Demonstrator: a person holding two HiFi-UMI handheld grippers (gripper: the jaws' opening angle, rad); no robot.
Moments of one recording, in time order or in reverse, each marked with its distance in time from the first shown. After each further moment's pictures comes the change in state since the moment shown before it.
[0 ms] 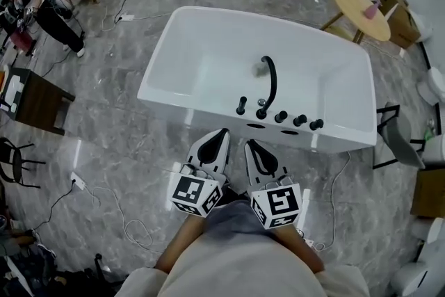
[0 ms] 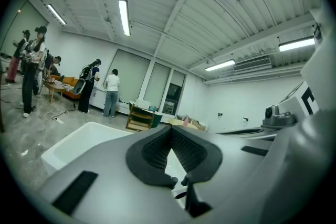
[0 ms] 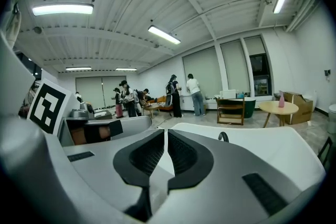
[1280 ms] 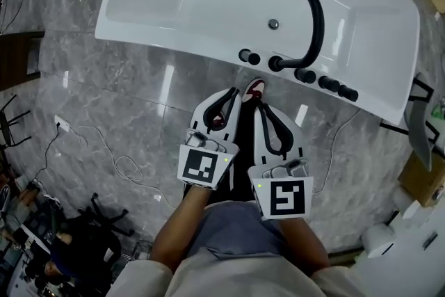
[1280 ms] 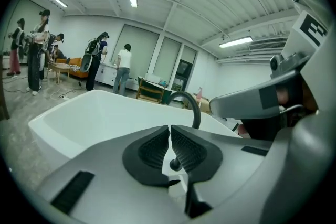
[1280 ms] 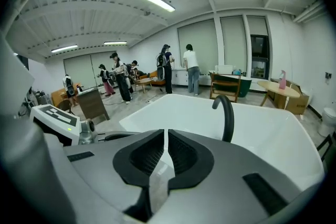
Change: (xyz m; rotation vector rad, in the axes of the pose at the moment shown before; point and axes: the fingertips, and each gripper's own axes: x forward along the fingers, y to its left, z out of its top) left arm 0.134 0.088 -0.201 -0.075 0.270 0.089; right arm 0.146 -0.096 -0.131 -0.020 0.305 -0.041
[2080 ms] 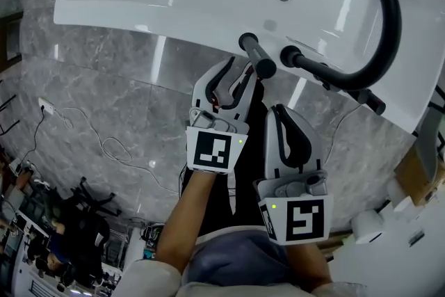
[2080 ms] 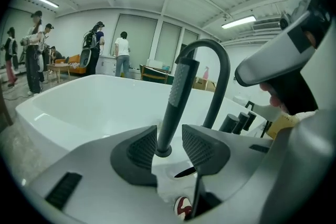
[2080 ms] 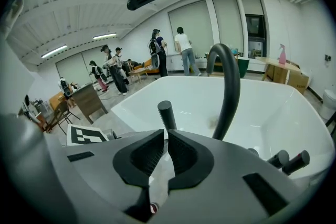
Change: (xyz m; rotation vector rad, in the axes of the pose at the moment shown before) left arm 0.097 0.034 -0.127 0.075 0.104 0.060; right arm 0.062 -0.044 -0.096 0.109 0.107 0.002
